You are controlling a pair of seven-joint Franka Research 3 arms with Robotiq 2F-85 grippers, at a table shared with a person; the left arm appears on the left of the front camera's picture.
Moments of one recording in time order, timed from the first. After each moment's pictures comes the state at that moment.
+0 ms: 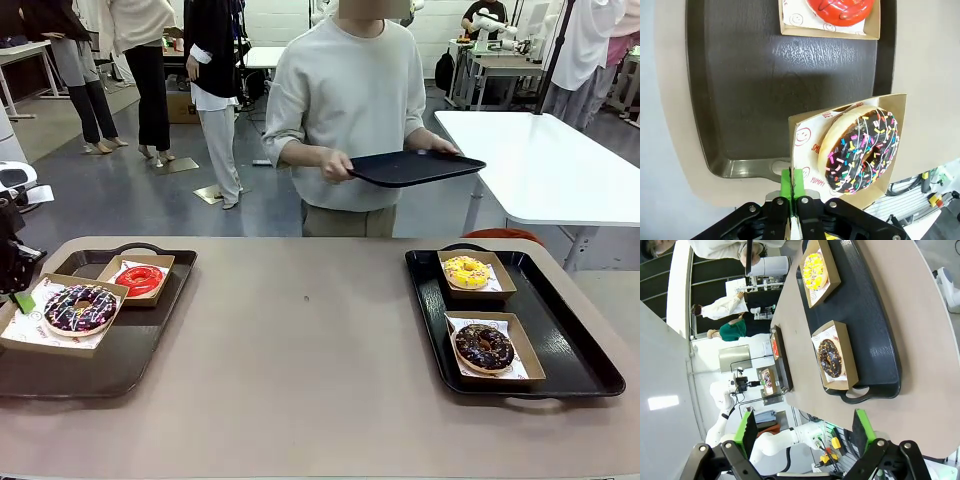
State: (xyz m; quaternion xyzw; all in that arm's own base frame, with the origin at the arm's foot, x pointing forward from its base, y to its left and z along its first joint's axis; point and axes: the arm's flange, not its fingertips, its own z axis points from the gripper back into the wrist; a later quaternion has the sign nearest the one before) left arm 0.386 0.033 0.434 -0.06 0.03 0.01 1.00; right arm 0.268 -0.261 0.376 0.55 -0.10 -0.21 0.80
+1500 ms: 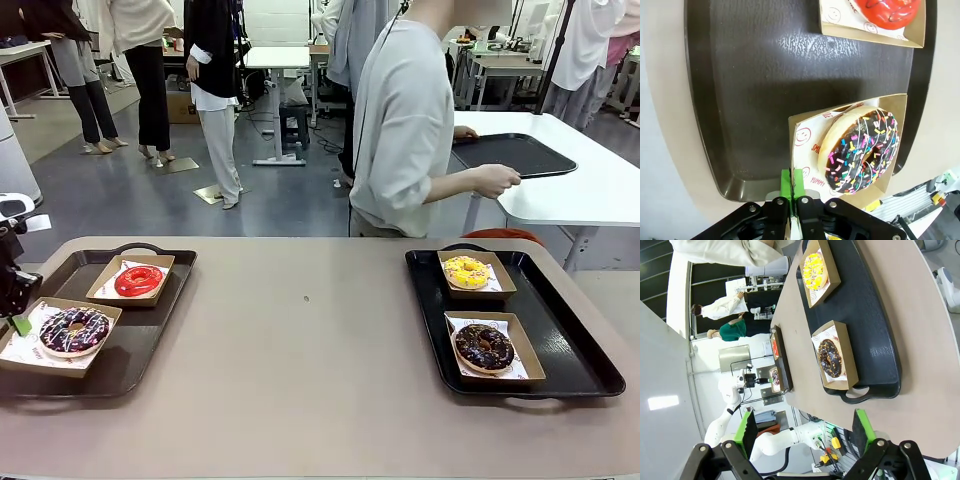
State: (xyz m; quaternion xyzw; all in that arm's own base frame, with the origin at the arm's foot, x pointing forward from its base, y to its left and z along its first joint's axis) left arm 0.401 0.068 0.378 -0.07 0.06 0.01 1.00; right arm 0.268 -0.261 0.376 0.55 -0.10 -0.21 0.80
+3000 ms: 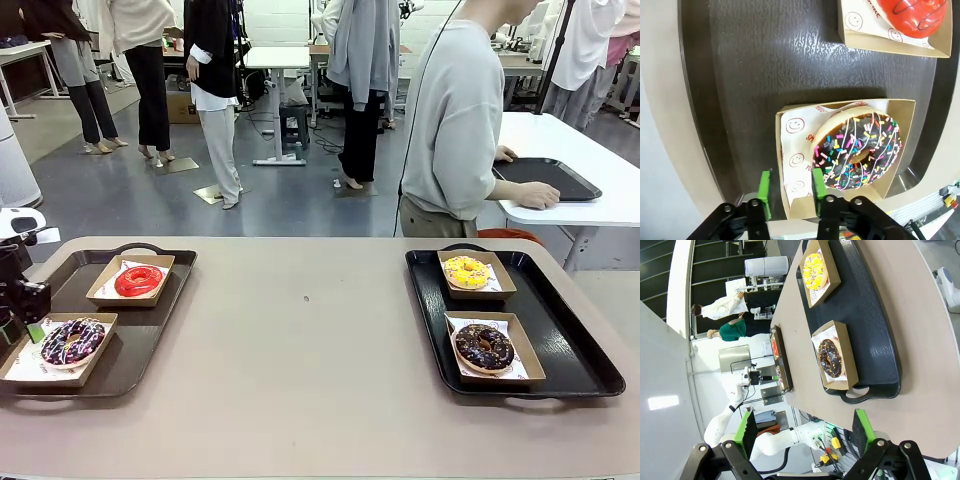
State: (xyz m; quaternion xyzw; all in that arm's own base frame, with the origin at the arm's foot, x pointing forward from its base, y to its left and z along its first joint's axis) left arm 0.411 0.069 0.350 -0.05 0.06 -0.01 1.00; right arm 0.268 -0.261 0.376 0.55 -0.10 -0.21 0.80
